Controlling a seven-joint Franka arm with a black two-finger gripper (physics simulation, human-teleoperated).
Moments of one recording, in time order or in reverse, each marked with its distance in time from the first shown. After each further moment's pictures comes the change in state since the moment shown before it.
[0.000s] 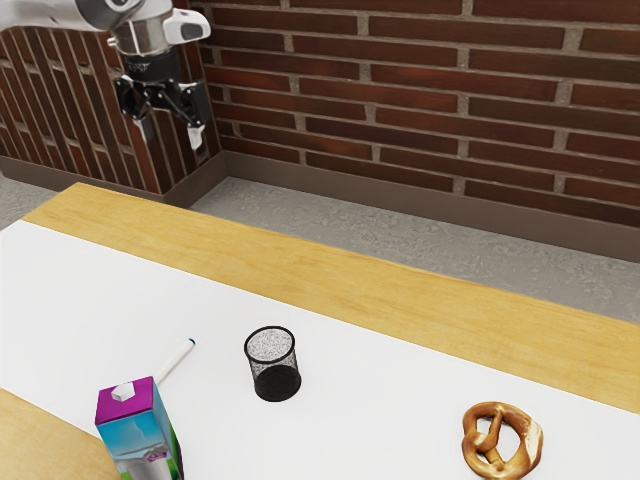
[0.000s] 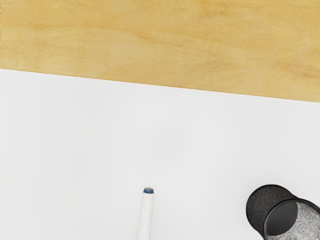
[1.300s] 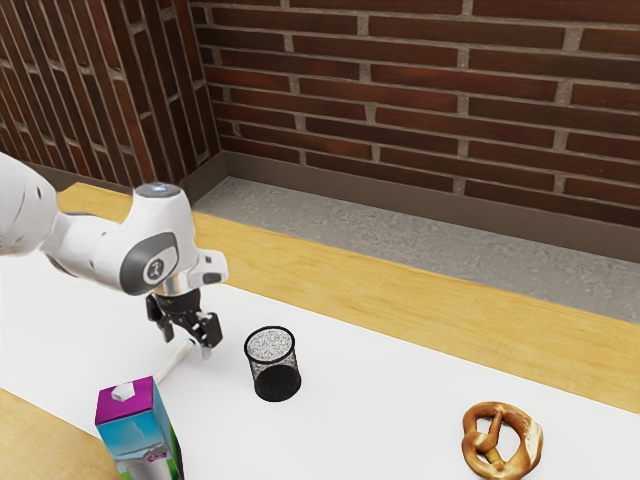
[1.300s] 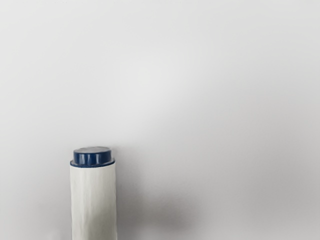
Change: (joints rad) arm -0.003 0.005 -0.005 -0.973 0.043 0.897 0.067
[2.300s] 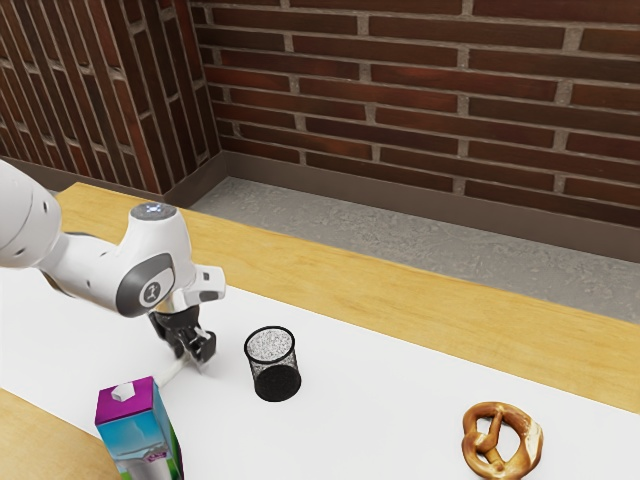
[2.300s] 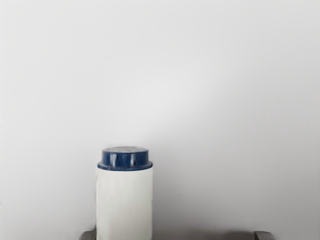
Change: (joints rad) arm -0.002 0.019 0.007 -0.071 0.021 0.143 0.047
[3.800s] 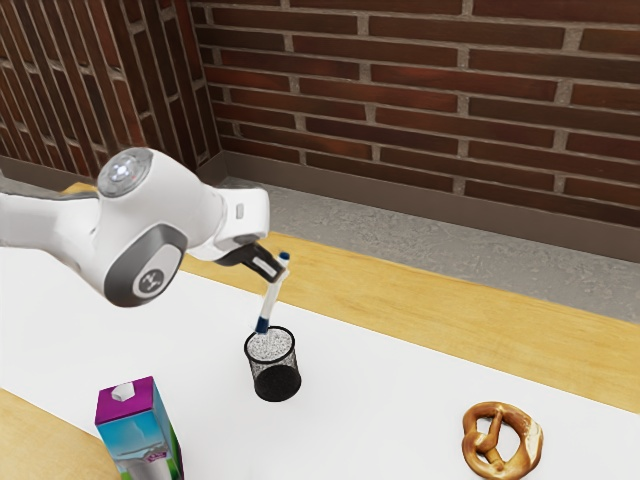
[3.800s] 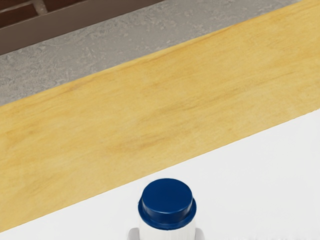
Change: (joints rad) arm 0.001 -0.431 -0.330 -0.119 -0.053 0.322 0.017
